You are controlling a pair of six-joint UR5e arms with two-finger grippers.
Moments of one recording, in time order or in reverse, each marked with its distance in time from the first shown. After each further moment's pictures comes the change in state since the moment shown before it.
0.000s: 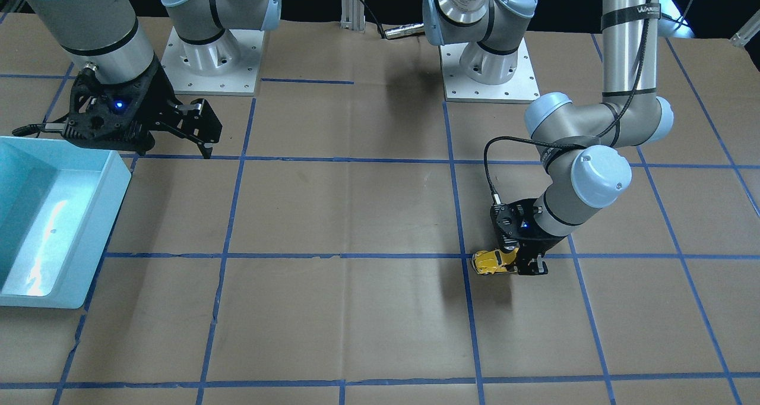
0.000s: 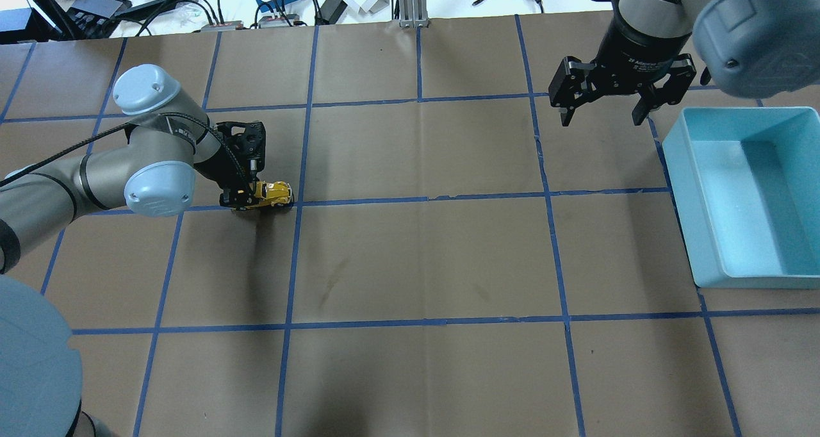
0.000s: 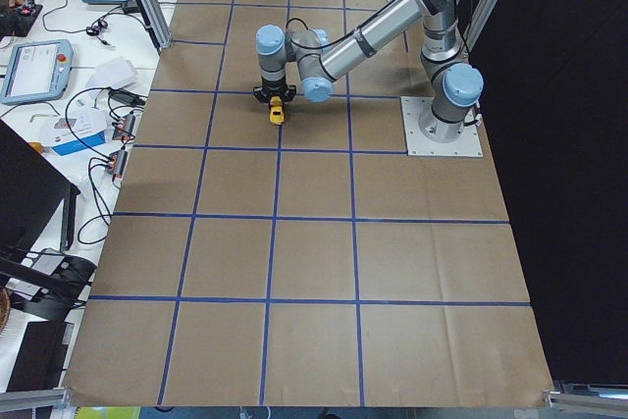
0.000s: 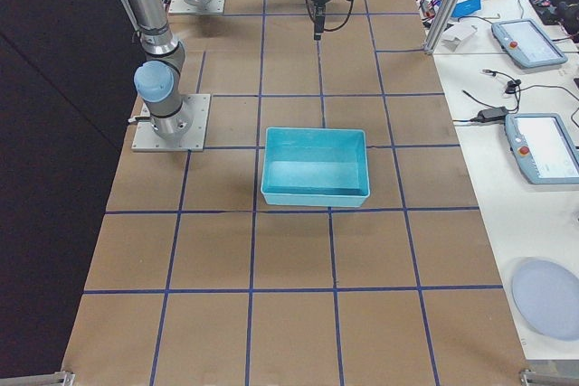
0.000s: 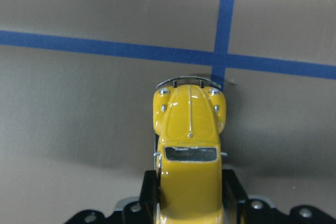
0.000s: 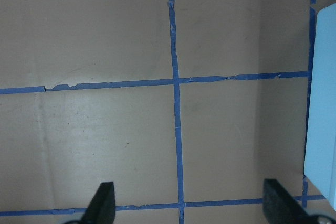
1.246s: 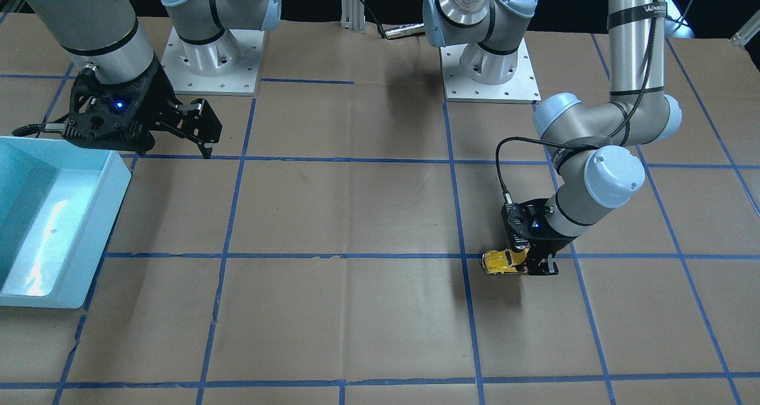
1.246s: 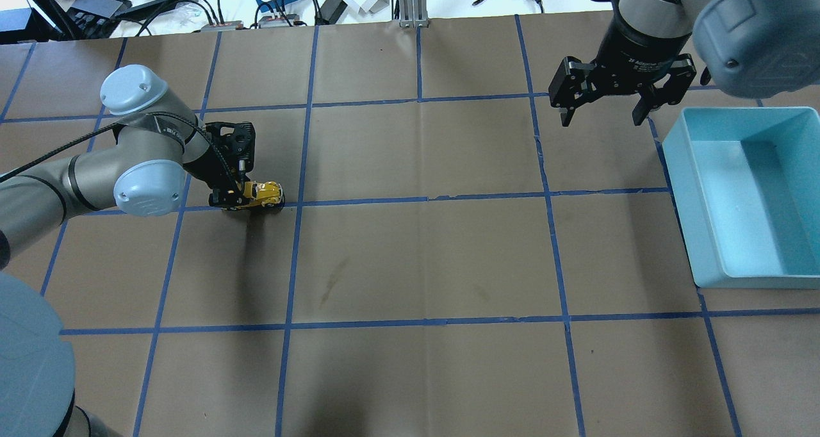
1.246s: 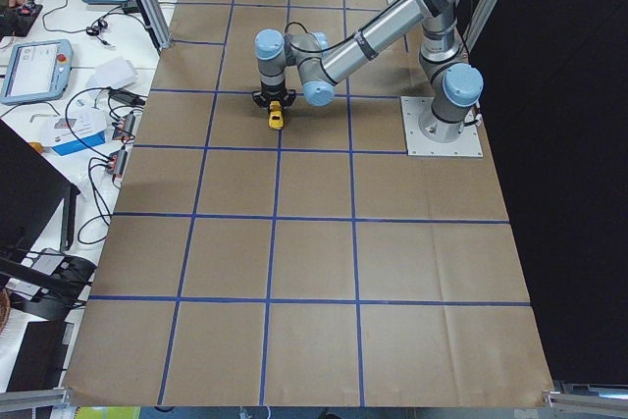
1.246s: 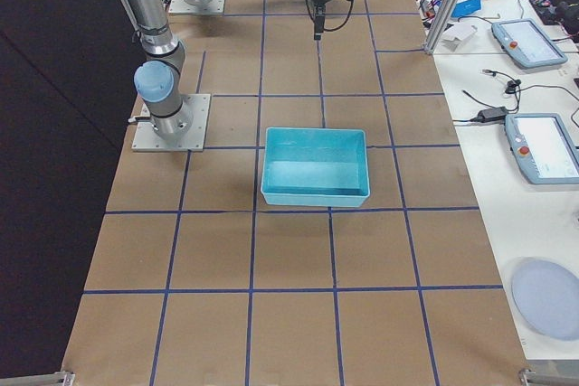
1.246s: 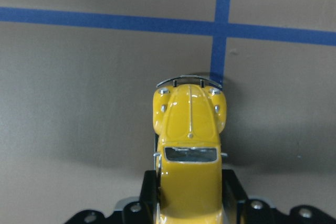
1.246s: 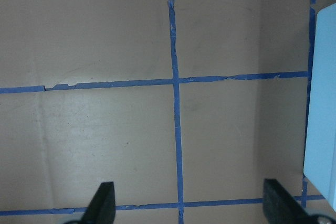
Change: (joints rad) left arm 0.031 0.003 0.001 -0.004 0.008 0.024; right arm 0.000 0.000 0.000 0.001 -0.001 -0.002
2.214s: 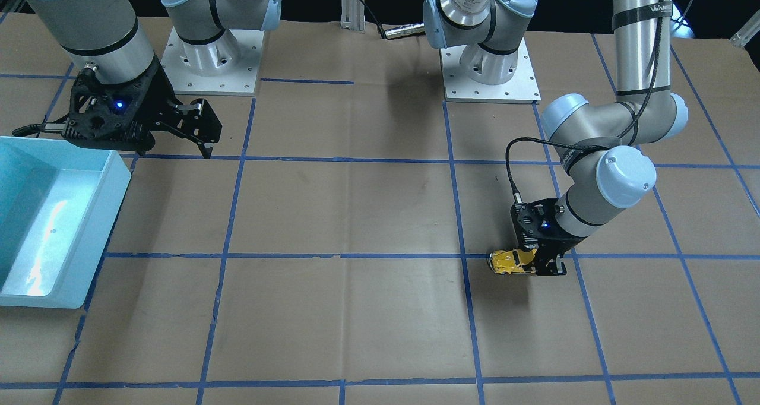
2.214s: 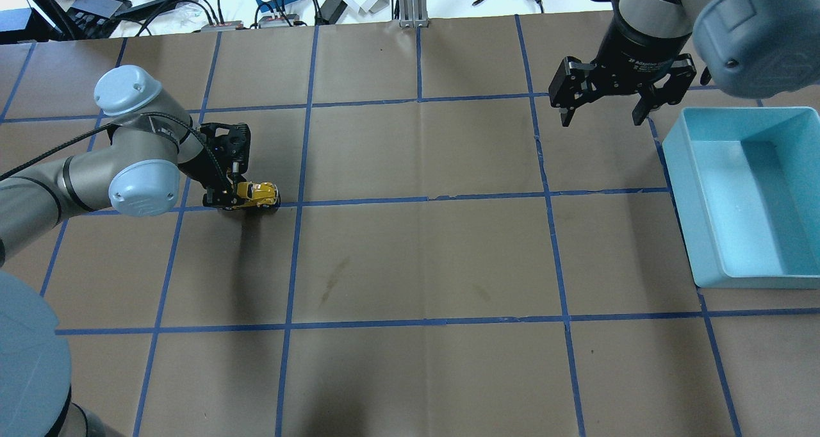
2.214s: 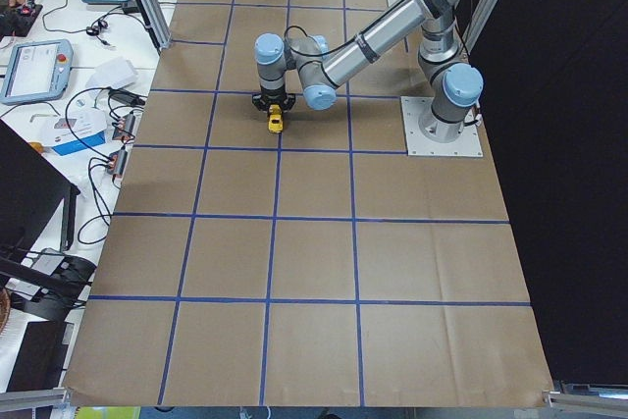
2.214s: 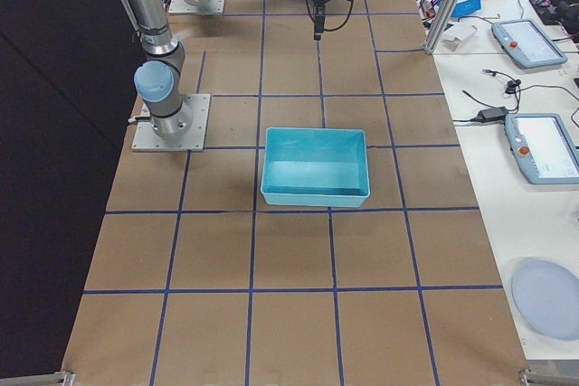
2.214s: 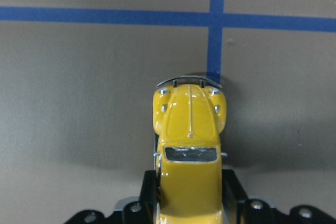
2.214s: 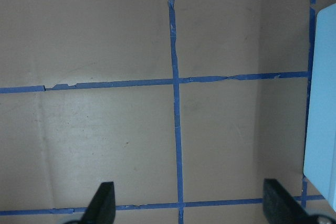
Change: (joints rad) left arm 0.033 -0.001 -0.001 -0.001 -0.008 0.049; right arm 0.000 0.000 0.000 0.000 0.000 -0.001
